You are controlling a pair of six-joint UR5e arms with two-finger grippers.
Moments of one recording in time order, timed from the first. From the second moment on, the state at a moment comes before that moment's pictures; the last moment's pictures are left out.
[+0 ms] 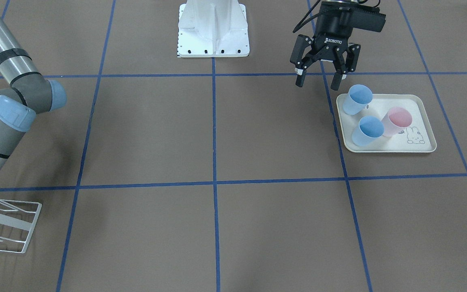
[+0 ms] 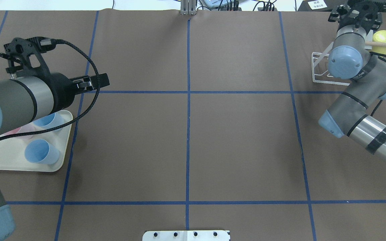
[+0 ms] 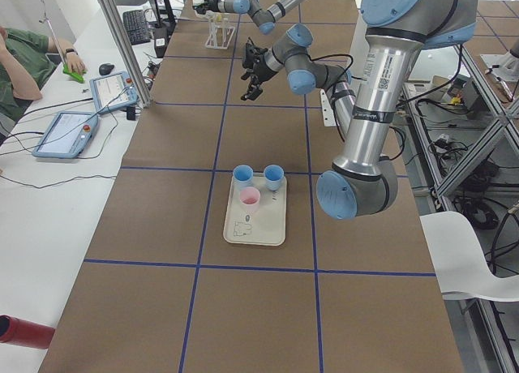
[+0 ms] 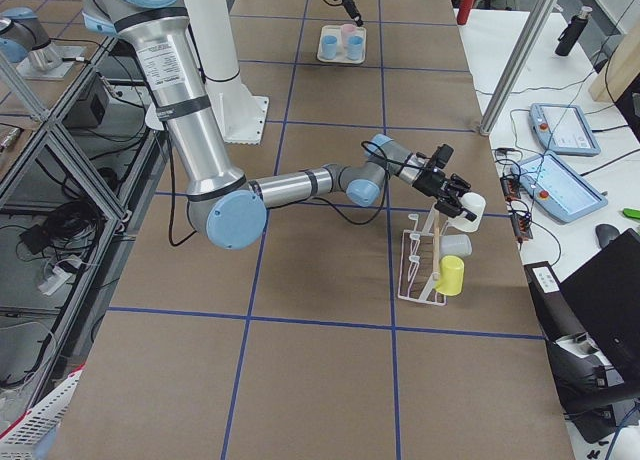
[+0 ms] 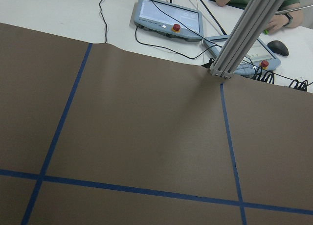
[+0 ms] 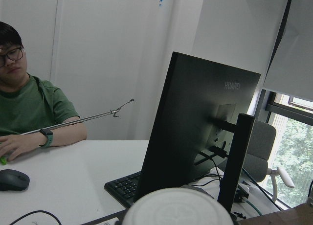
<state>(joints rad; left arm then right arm) -0.58 -1.84 -2.26 -1.74 -1.39 -1.33 0.90 -1.18 1.34 -0.88 0.80 1.12</state>
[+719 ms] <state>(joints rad) -0.58 -1.84 -2.26 -1.74 -1.39 -1.33 0.89 -1.17 1.34 -0.88 0.81 1.13</state>
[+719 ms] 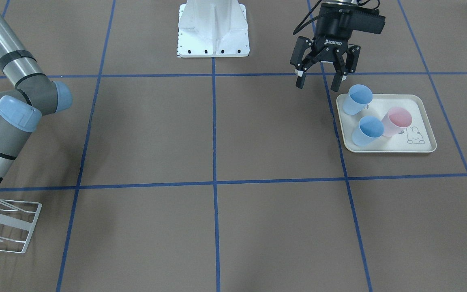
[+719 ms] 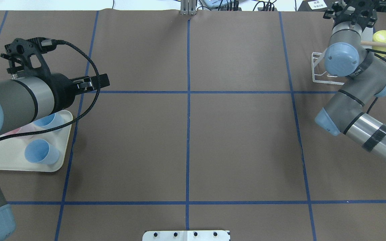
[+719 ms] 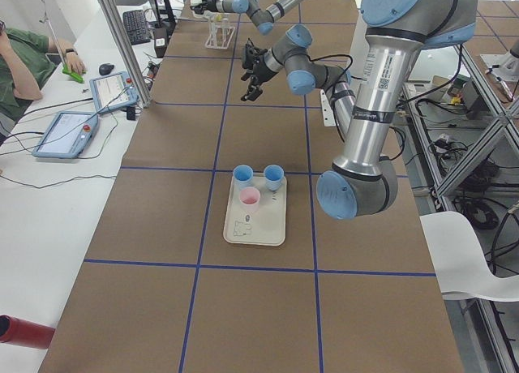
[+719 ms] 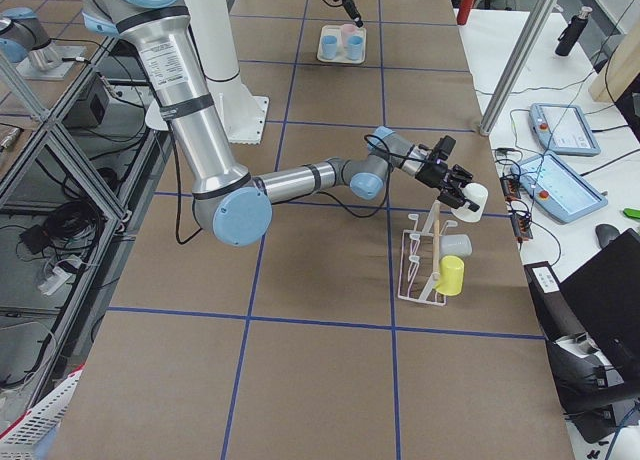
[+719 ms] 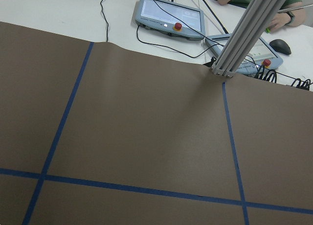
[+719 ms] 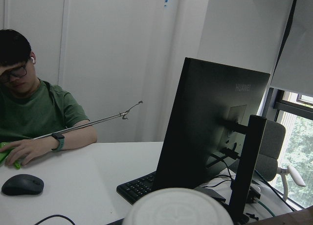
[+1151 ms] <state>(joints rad) -0.58 -1.84 -2.26 -1.74 -1.39 -1.33 0.88 -1.18 1.34 -0.88 0.81 1.13</state>
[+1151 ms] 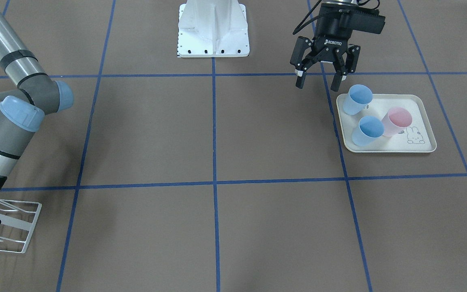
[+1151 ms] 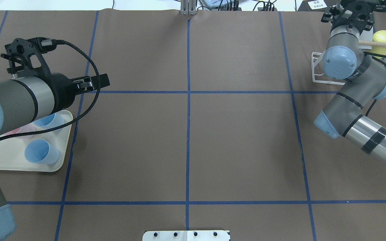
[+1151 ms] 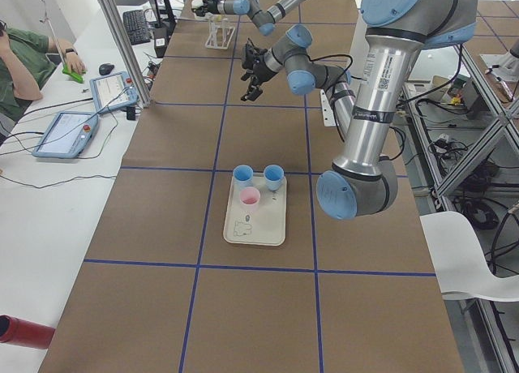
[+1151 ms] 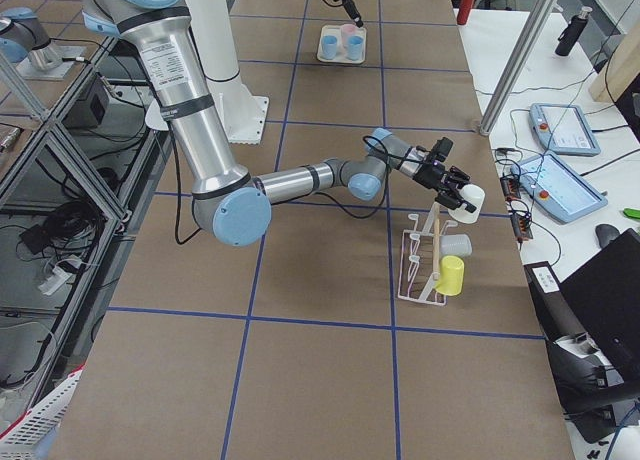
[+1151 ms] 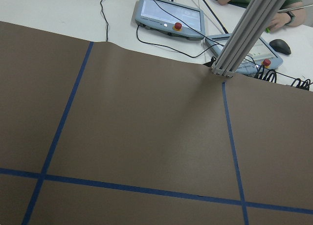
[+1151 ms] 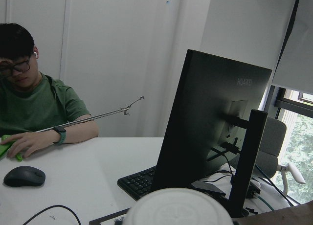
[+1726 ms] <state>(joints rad) -0.58 -1.84 -2.25 -1.75 -1.39 -1.33 0.88 -1.22 1.36 -0.88 0.81 1.13</state>
